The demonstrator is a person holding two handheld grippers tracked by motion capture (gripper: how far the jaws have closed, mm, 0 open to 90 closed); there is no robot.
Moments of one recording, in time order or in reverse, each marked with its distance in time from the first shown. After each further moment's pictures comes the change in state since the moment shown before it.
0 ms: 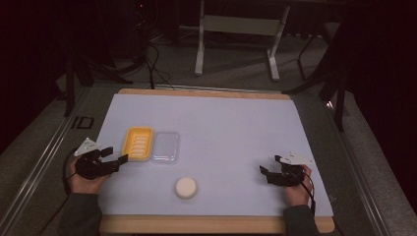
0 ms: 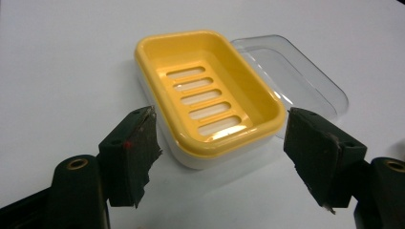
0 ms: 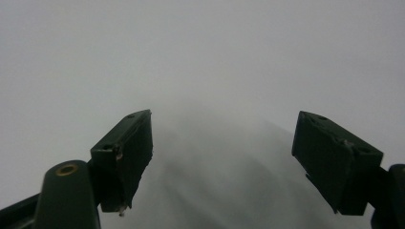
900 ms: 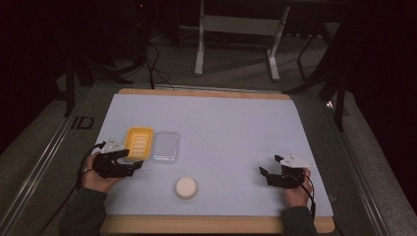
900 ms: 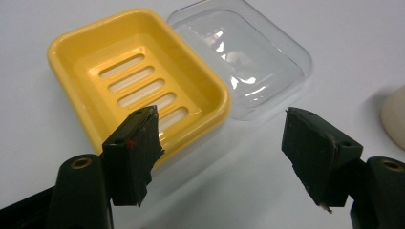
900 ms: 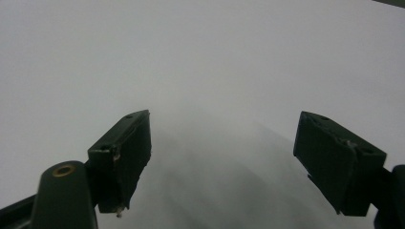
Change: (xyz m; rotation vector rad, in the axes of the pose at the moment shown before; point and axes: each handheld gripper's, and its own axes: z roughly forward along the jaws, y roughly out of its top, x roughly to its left) left arm -0.039 0.019 0.019 0.168 -0.062 0.197; right arm 0.004 -0.002 -0.004 -0.035 0.004 -0.041
